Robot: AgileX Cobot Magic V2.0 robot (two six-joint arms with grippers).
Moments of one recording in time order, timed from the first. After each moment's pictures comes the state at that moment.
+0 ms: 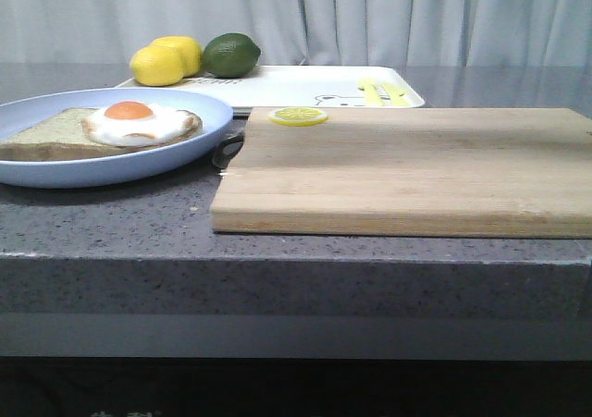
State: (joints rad) left arm -0.01 0.46 -0.47 -0.03 0.18 -0.01; right arm 0.15 1.47 -1.38 1.12 1.00 -0.31
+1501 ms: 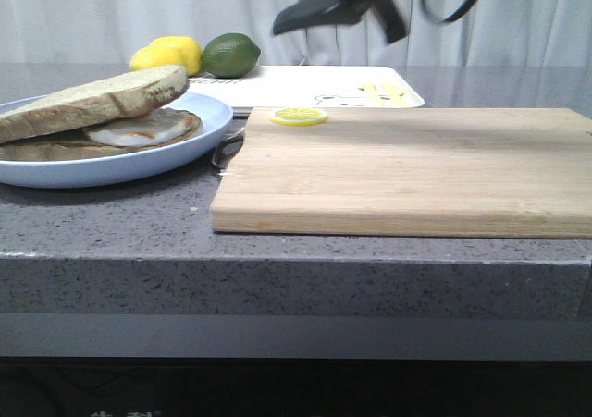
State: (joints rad) left arm -0.01 0.46 -0.47 -0.03 0.18 -0.01; right arm 0.32 1.69 -1.38 1.11 0.75 -0.43
